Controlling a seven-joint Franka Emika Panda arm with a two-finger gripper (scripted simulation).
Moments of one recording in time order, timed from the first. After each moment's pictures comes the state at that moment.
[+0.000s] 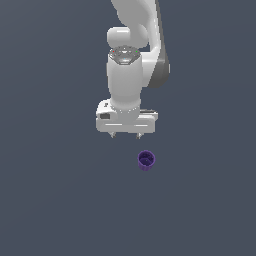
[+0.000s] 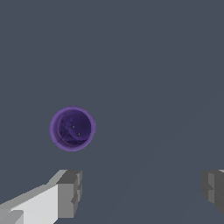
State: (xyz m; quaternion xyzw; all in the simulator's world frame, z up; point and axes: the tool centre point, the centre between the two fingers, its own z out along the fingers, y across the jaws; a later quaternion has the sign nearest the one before) arm 0.018 -0.007 0.200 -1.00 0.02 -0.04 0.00
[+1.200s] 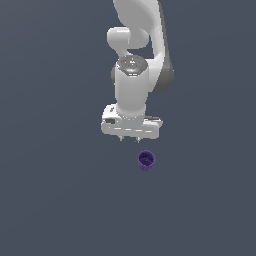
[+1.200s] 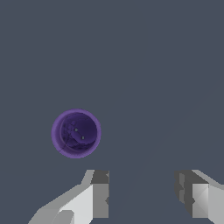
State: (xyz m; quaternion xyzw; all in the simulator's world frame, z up) arm 0.023 0.008 0.184 -1.00 0.06 -0.02 0.00
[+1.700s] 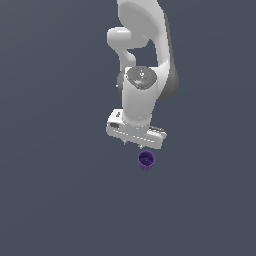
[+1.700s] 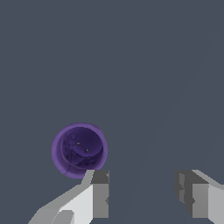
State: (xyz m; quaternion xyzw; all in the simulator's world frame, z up) arm 0.036 0.020 0.167 -0.99 0.16 -0.01 -0.02
